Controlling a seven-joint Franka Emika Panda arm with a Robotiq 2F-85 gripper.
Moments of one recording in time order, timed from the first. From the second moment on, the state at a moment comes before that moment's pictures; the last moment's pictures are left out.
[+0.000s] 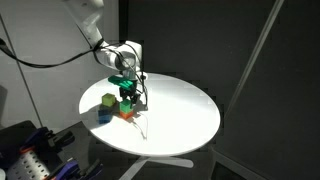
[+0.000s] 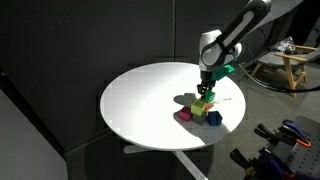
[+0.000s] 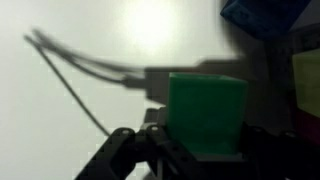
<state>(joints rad) 0.00 0.50 -0.02 -2.07 -0.05 2.45 0.00</state>
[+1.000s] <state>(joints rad) 0.05 0.39 -0.04 -2.04 -0.05 2.25 0.08</state>
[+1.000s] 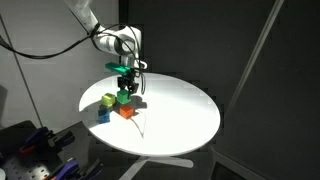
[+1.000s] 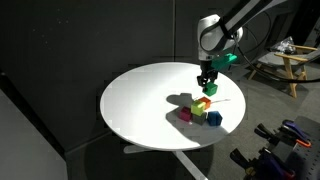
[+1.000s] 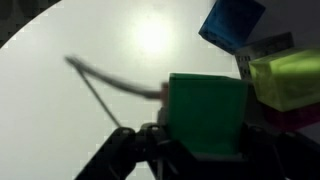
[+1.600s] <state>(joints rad) 0.07 0.31 0.01 -2.05 -0.10 2.17 0.05</state>
